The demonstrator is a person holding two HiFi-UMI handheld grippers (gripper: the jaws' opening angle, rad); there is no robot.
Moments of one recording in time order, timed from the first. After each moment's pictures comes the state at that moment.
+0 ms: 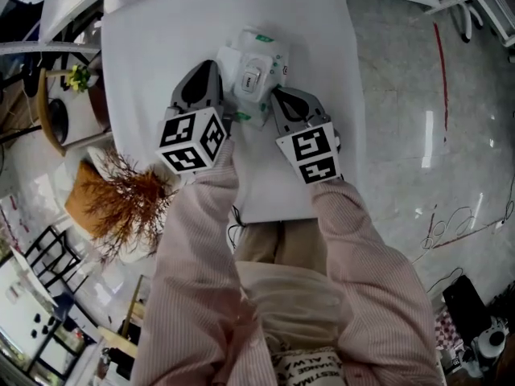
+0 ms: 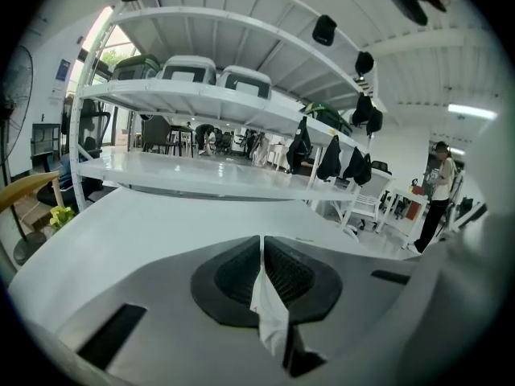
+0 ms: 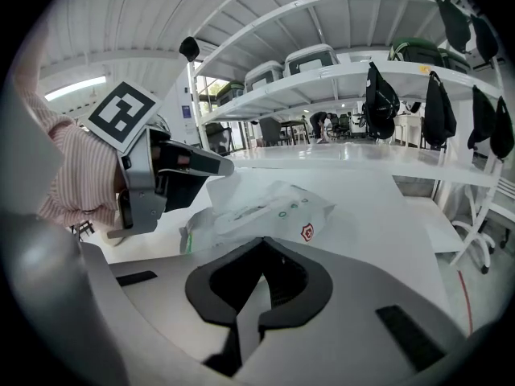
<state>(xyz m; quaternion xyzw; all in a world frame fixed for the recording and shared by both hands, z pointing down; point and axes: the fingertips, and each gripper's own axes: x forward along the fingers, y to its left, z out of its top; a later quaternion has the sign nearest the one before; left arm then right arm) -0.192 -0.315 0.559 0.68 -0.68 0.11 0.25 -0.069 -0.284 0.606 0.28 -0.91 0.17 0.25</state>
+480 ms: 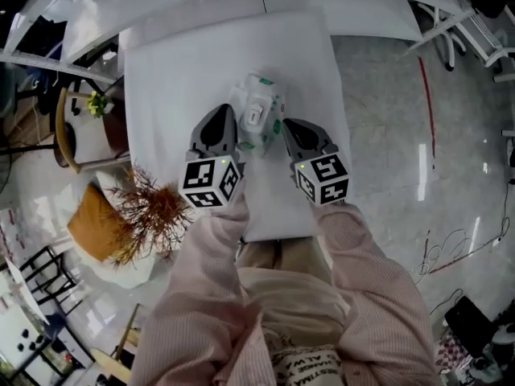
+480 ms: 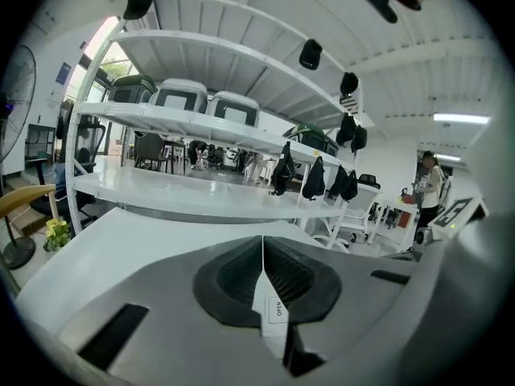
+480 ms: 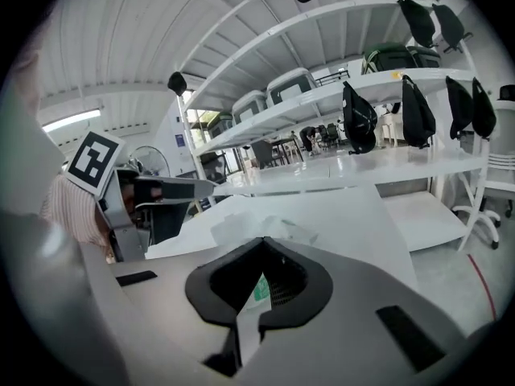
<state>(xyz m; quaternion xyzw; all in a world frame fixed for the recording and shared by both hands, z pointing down) -0.165 -0.292 0.497 0.71 -0.67 0.07 0.20 -0.042 -0.294 0.546 0.31 -0.91 0.21 0.17</state>
